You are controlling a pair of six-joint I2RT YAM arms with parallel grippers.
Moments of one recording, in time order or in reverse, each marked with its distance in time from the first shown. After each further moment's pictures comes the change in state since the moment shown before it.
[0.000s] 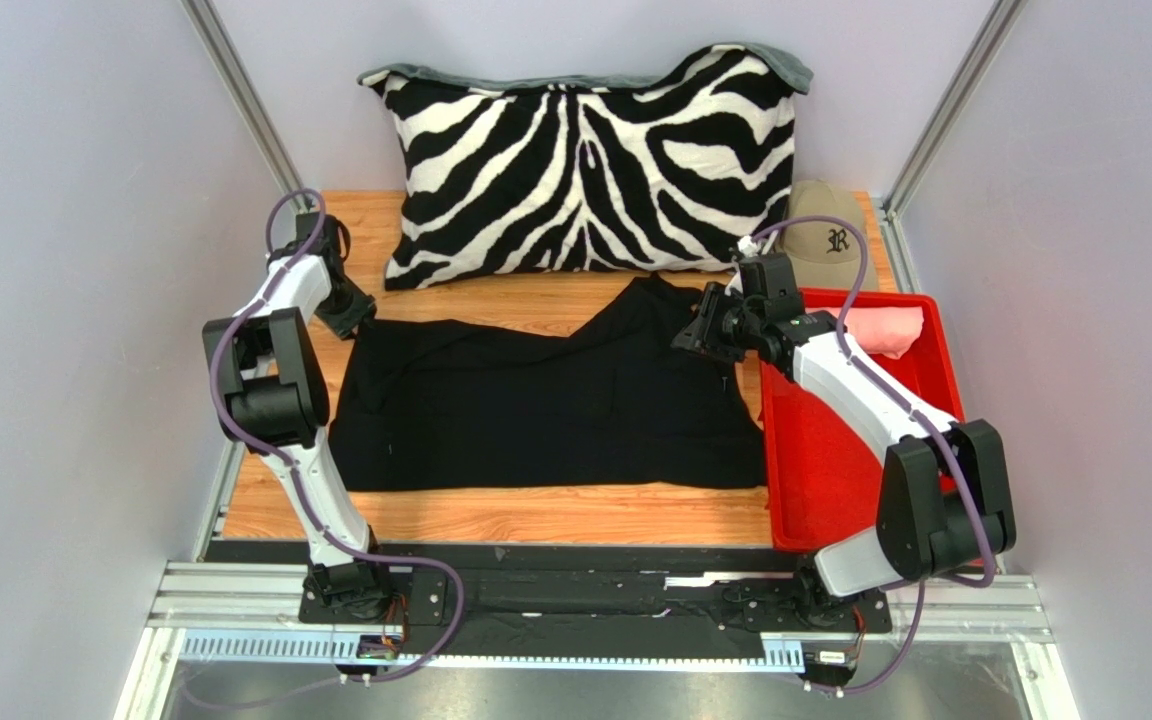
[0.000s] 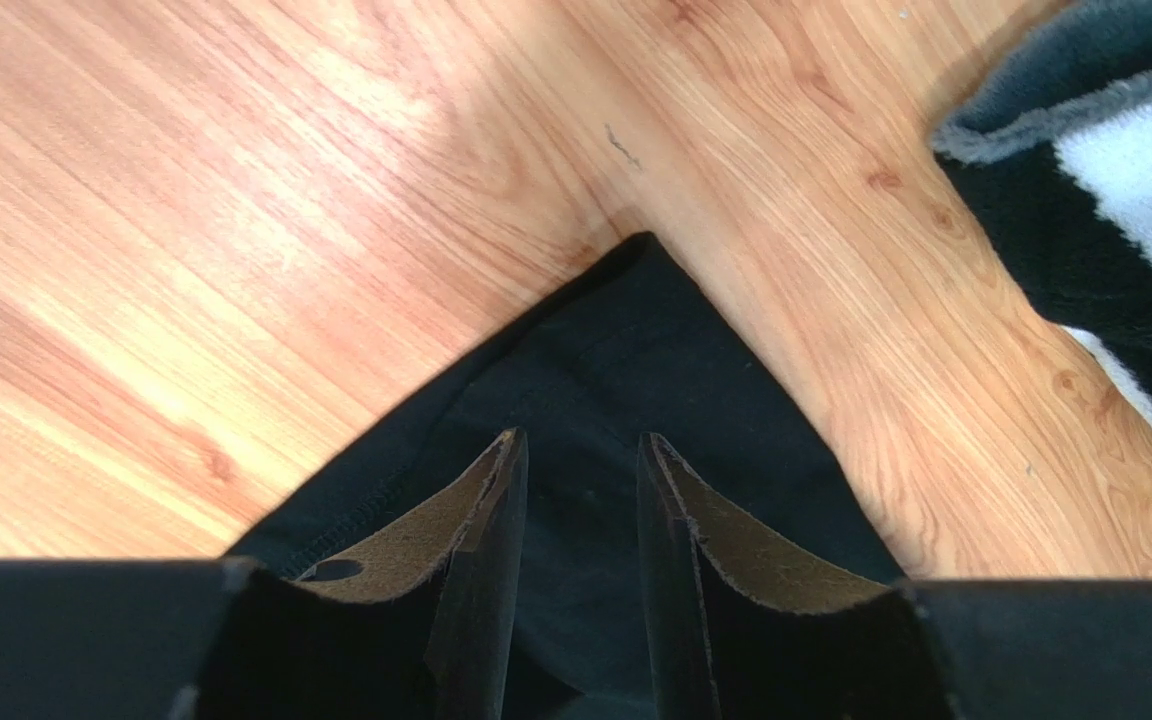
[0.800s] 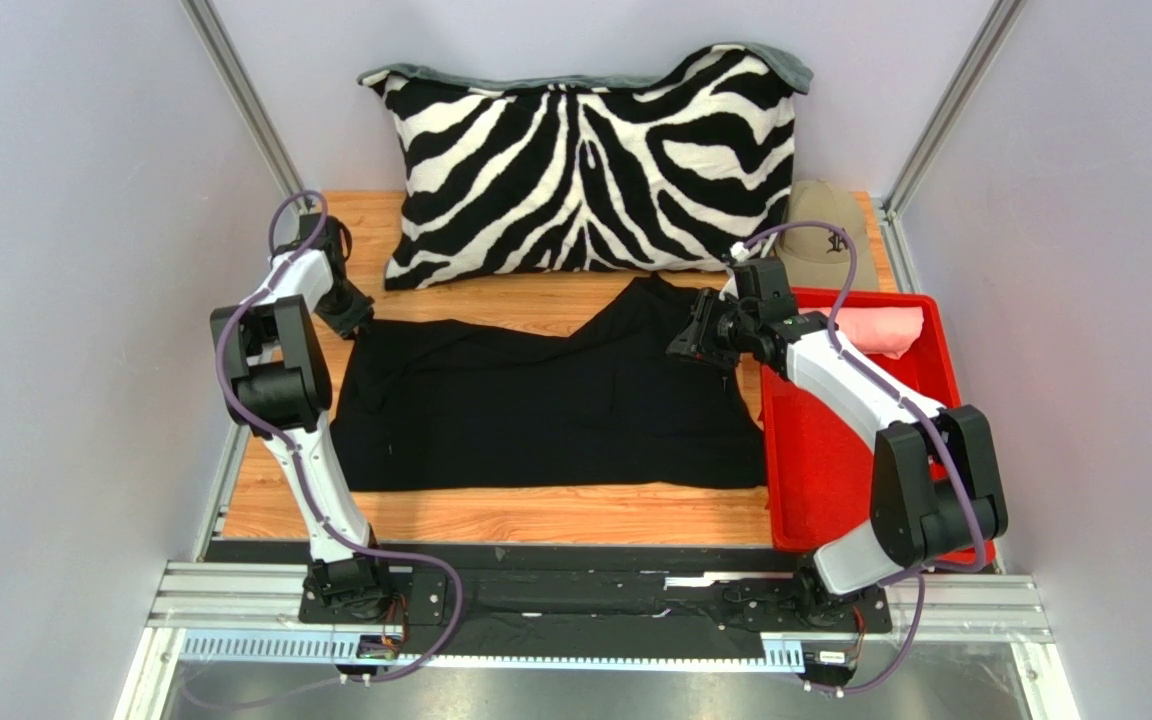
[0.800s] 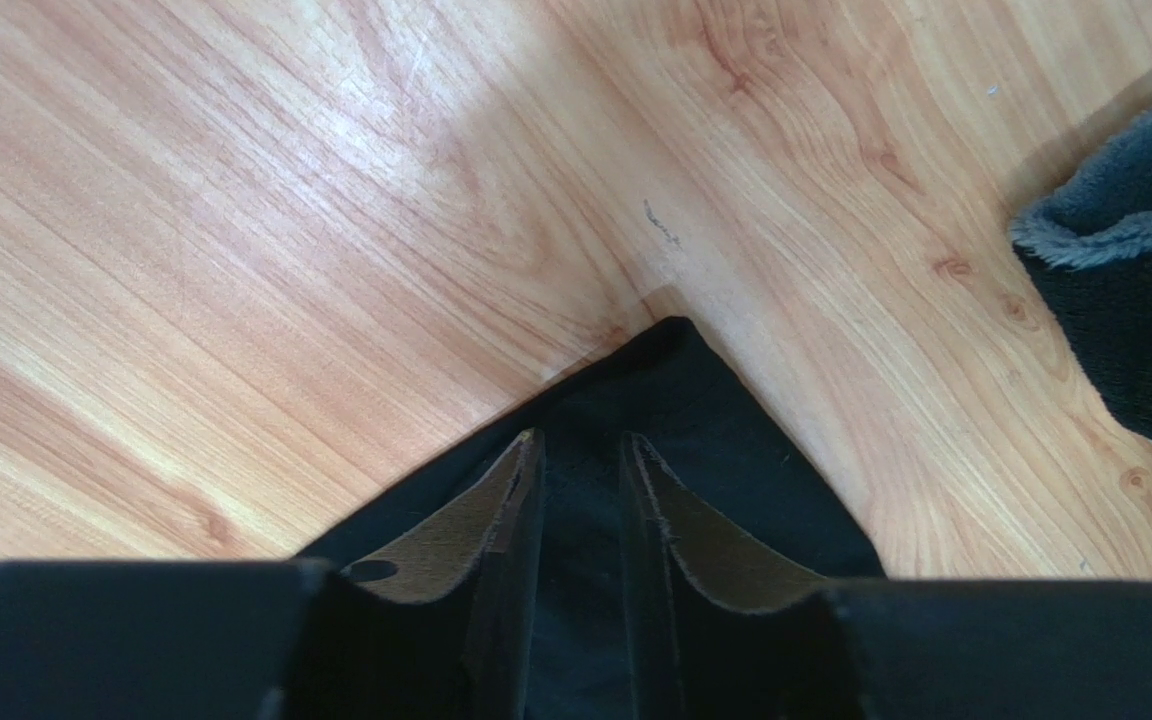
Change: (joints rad) left arm 0.012 0.105 0.085 -0.040 -0.027 -0.007; right arm 0.000 0.051 -0.012 0.029 -0.045 0.000
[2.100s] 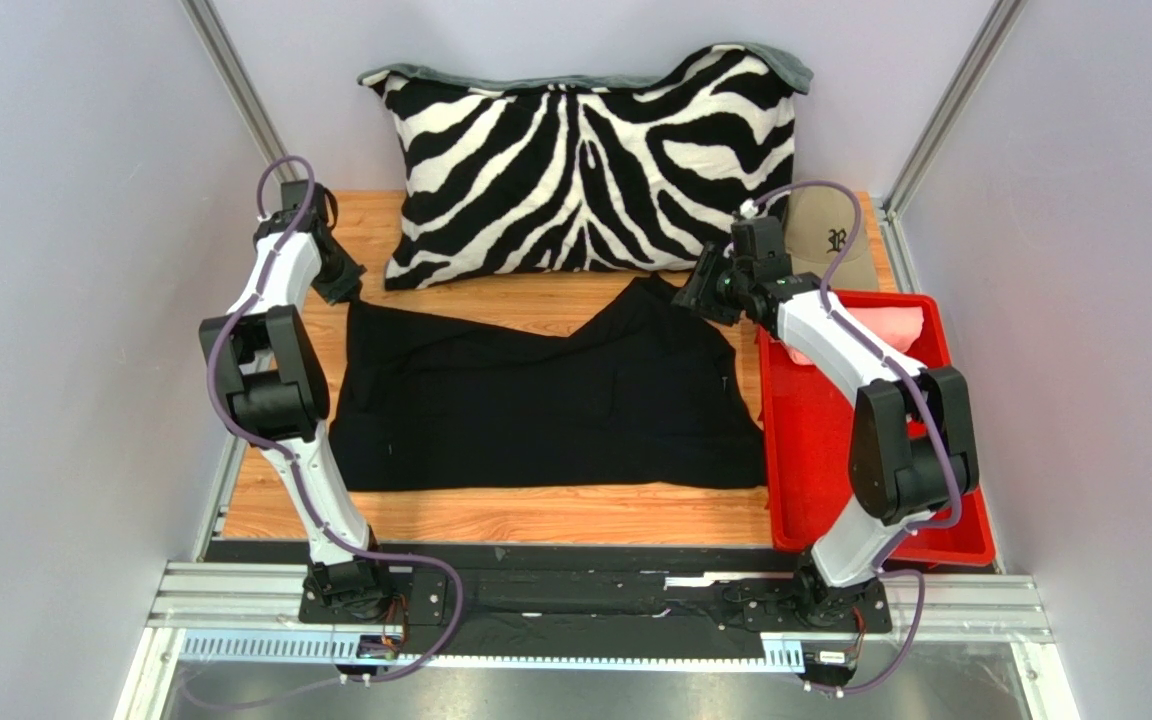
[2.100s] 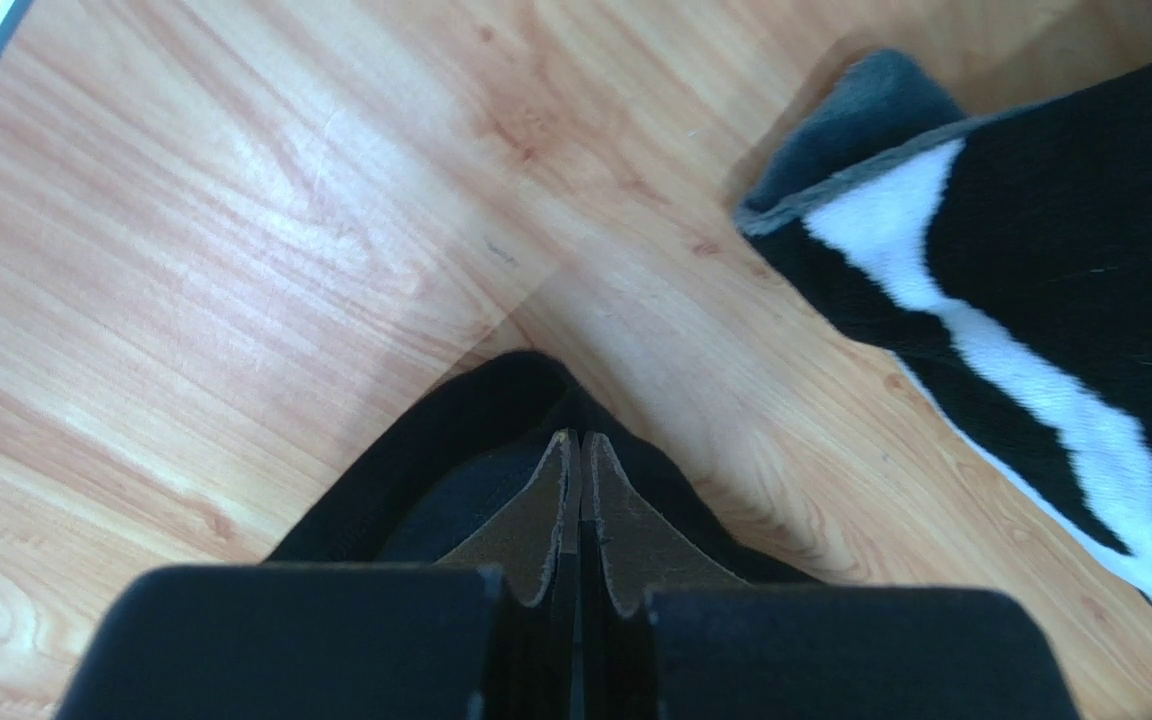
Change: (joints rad) left arm 0.000 -0.066 0.111 -0.024 0.074 0.093; right arm -0.032 0.160 0.218 0.003 0.137 0.024
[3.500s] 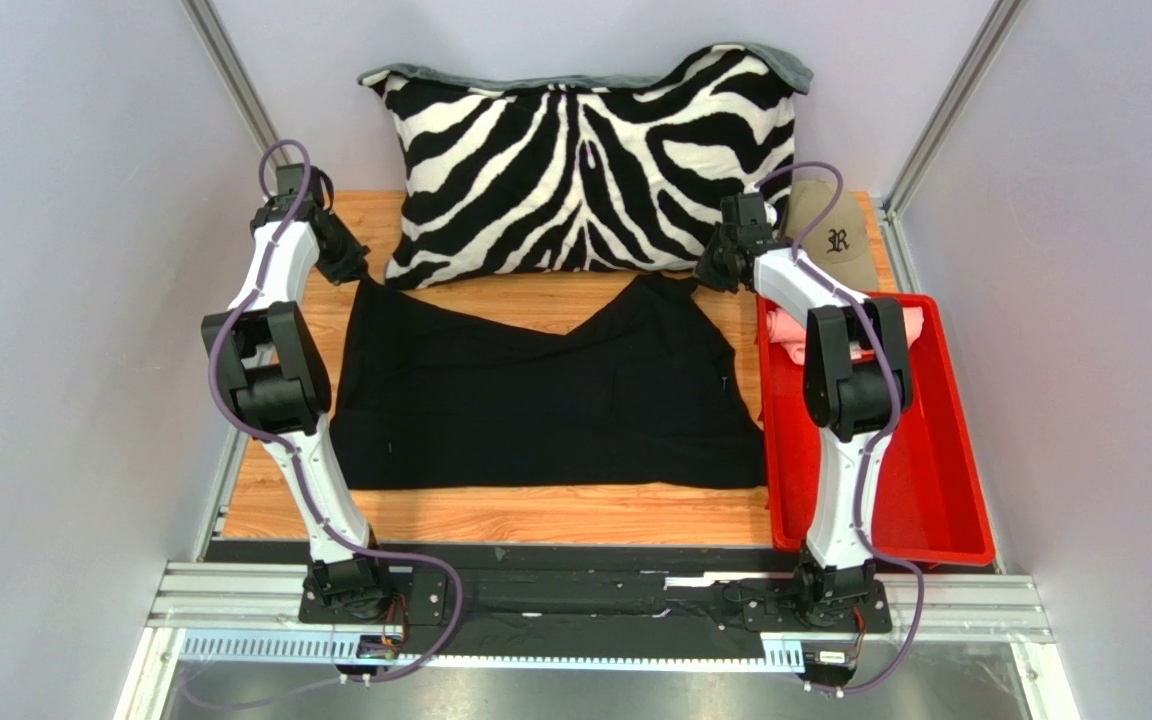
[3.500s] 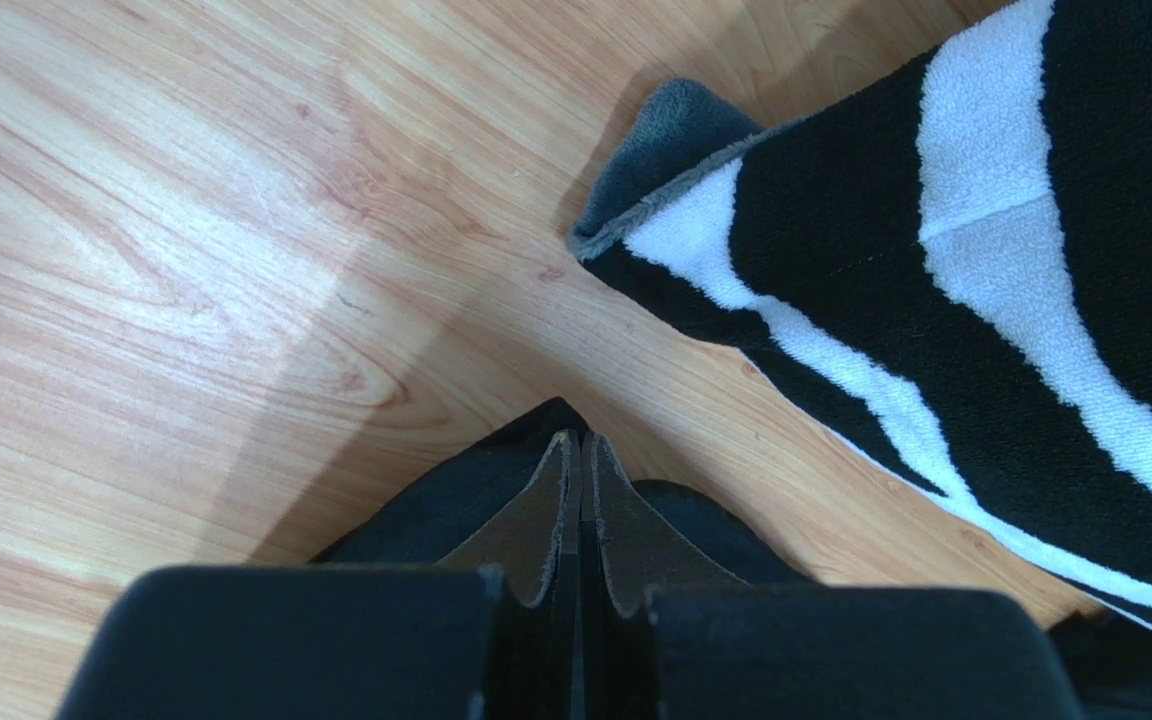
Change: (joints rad) left arm 0.000 0.047 0.118 0.008 0.146 0.037; right arm -0.076 0.436 0.364 0.000 0.161 0.026
